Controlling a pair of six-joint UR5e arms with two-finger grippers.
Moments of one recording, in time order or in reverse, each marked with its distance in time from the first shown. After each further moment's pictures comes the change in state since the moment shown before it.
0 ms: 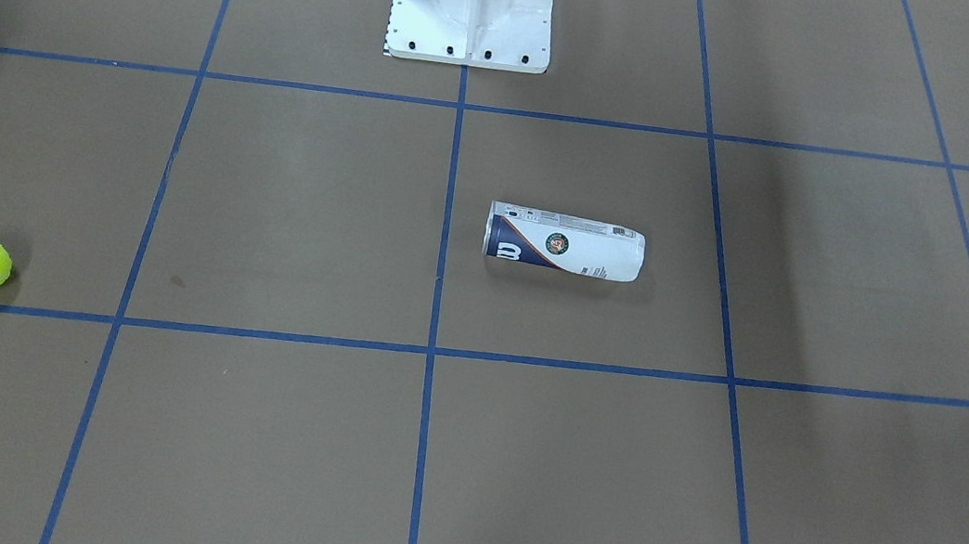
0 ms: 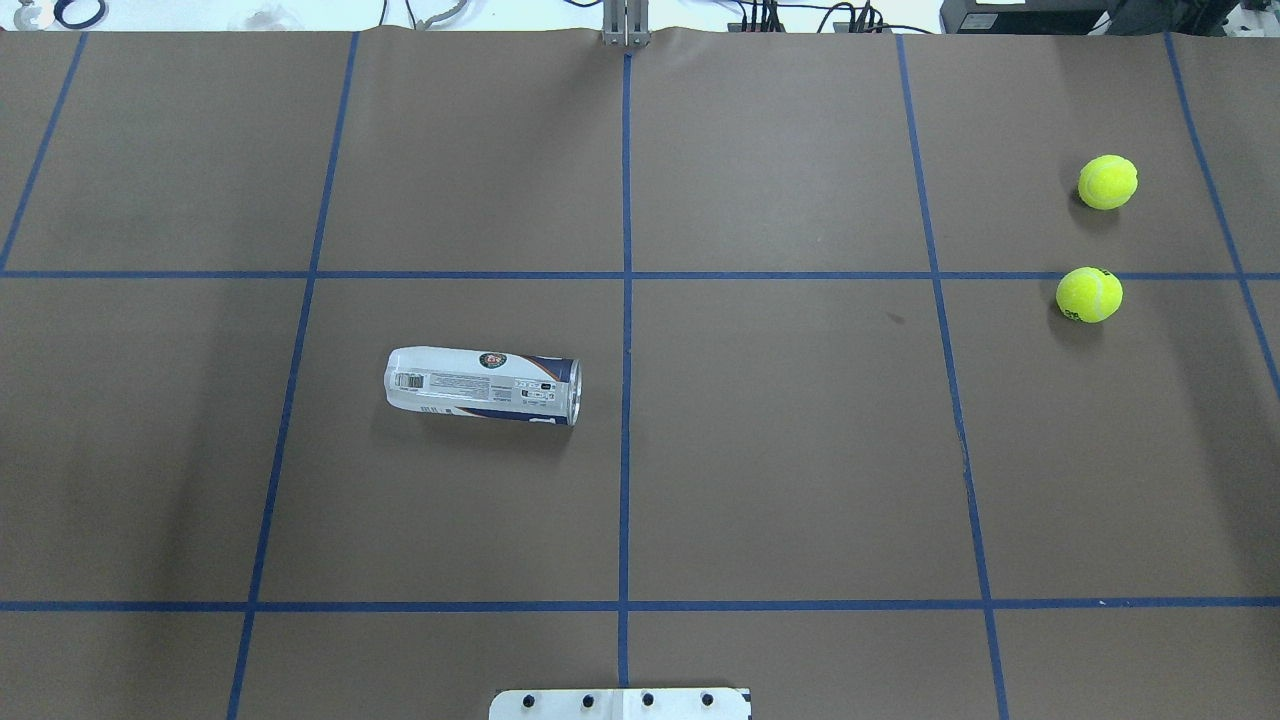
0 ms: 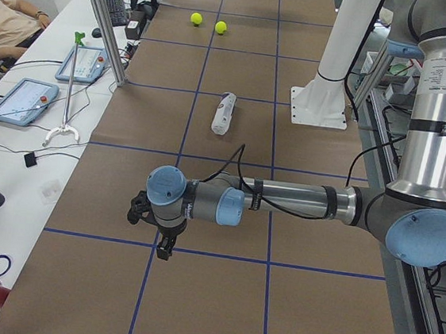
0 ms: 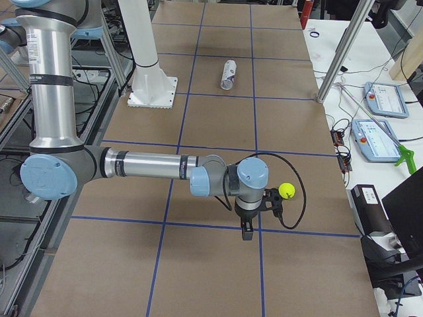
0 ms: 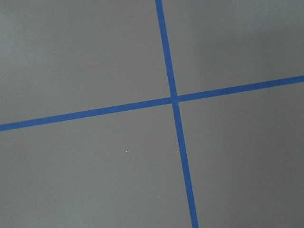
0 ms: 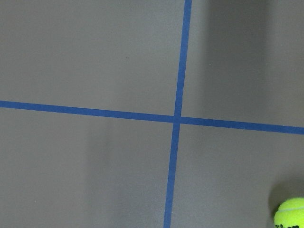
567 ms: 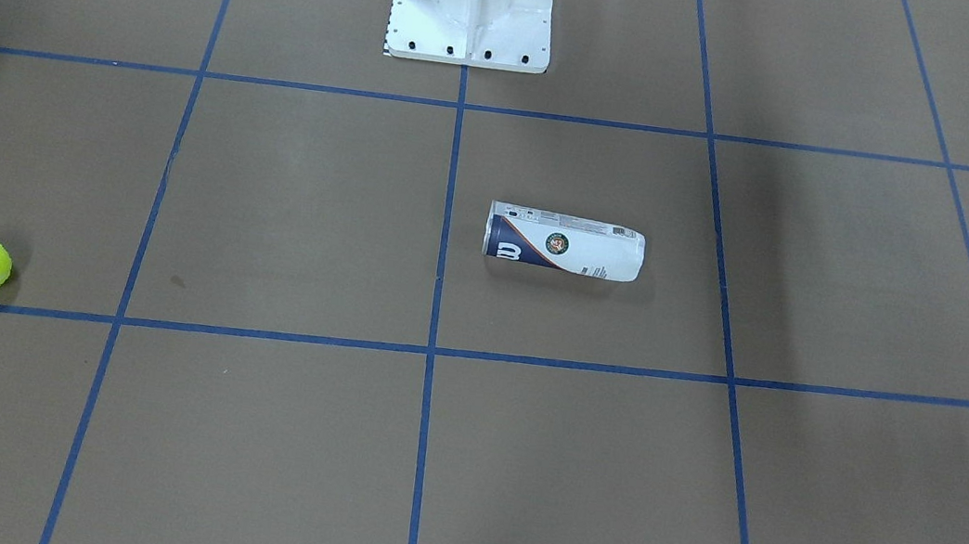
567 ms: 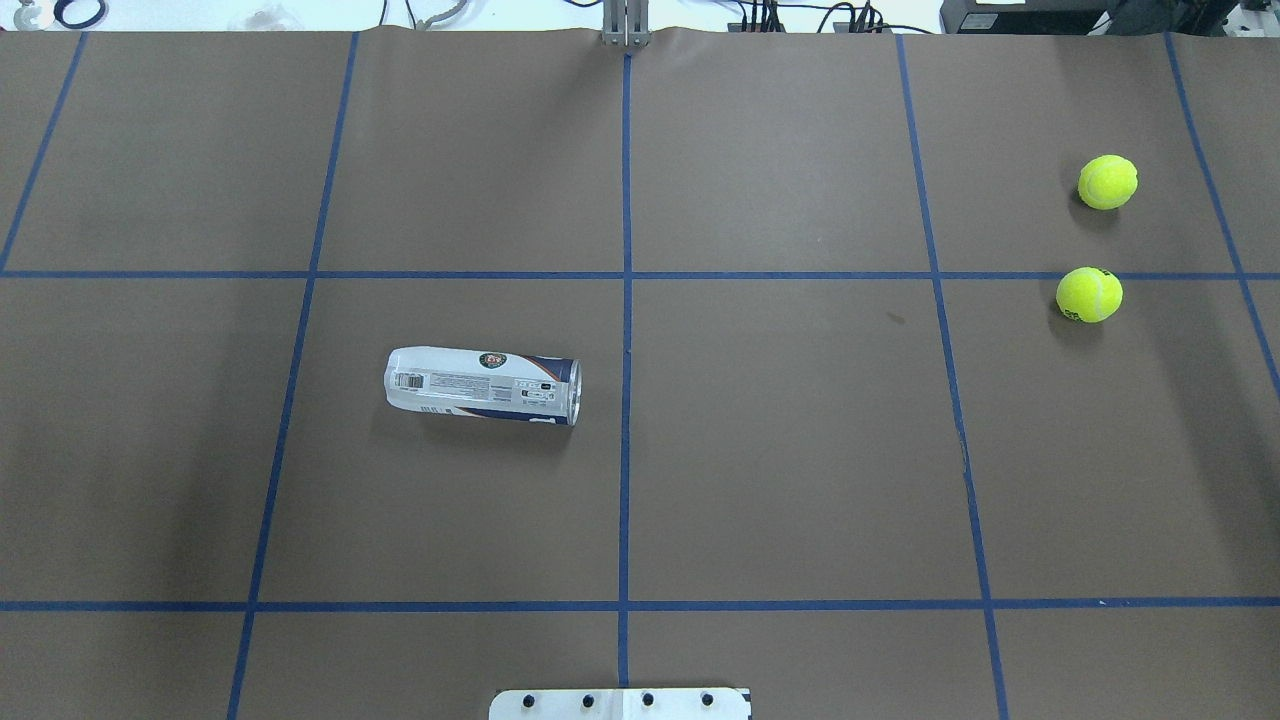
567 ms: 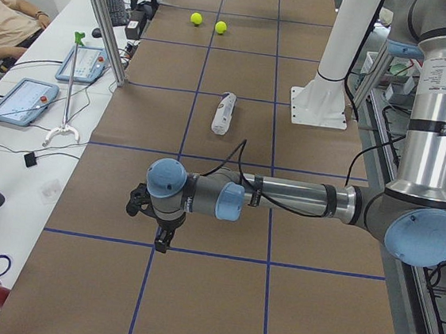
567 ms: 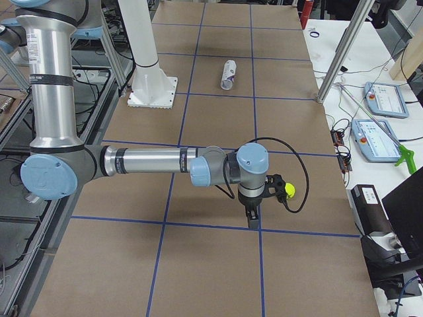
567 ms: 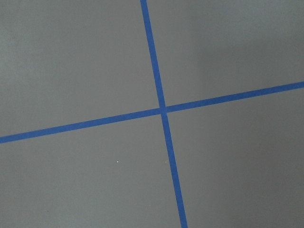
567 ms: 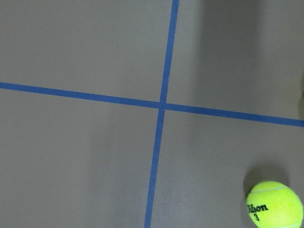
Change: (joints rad) left arm 0.000 -0.008 -0.038 -0.002 -0.010 -0.004; right arm 0.000 0.001 0.067 0.024 -0.001 0.004
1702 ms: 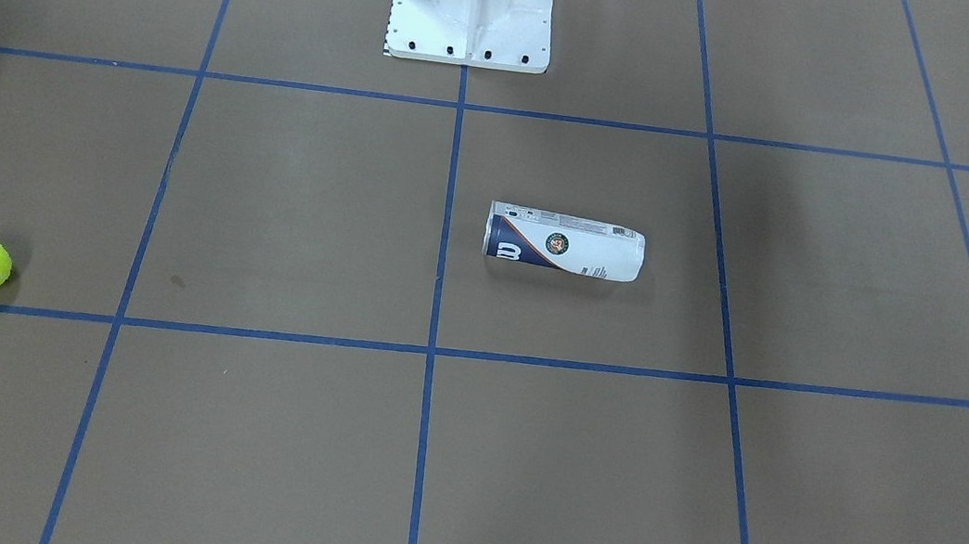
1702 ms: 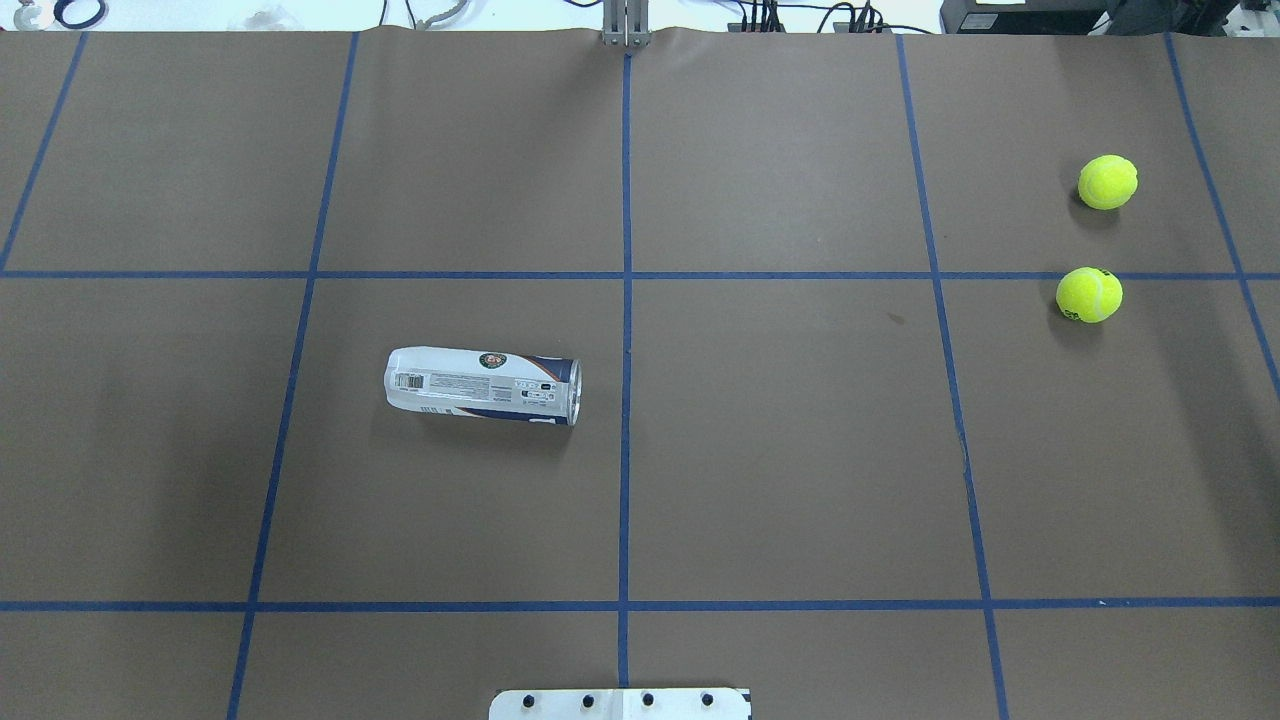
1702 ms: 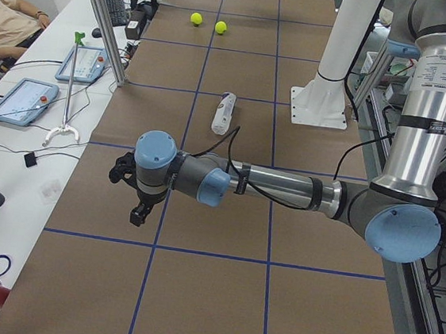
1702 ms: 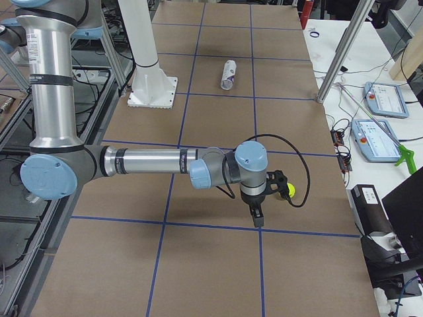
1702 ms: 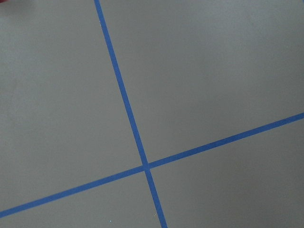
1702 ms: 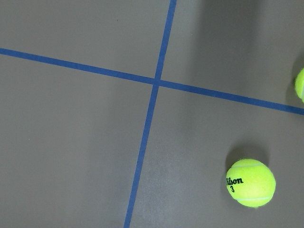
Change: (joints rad) left arm 0.000 -0.096 0.034 -0.149 0.002 -0.004; right arm 0.000 -0.001 -0.018 0.078 -0.007 -0.004
